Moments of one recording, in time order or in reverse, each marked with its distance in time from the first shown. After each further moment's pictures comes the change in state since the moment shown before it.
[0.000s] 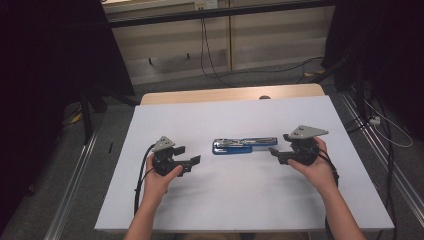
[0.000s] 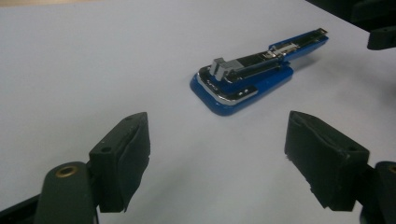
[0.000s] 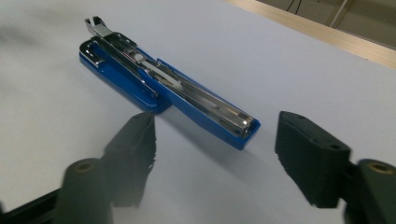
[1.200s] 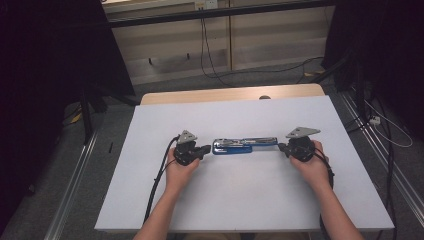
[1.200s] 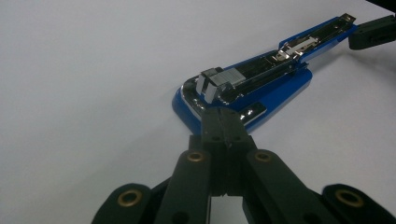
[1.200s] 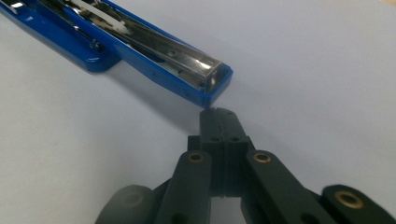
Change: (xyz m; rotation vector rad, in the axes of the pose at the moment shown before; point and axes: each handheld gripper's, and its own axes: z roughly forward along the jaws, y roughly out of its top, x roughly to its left) left arm -0.013 0.009 0.062 0.042 0.003 0.034; right arm -0.015 -0.018 0.030 0.147 -0.073 0.033
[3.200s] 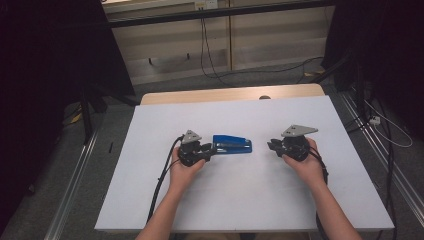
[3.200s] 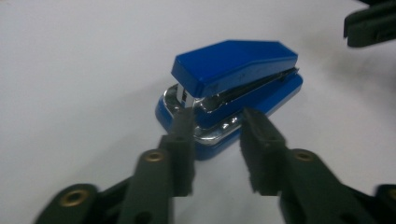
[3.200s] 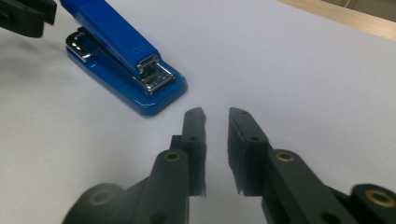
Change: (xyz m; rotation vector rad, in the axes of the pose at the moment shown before) left arm -0.008 0.004 -0.006 -0.015 -0.022 -0.013; right arm 0.014 0.013 -0.004 -0.123 0.106 0.000
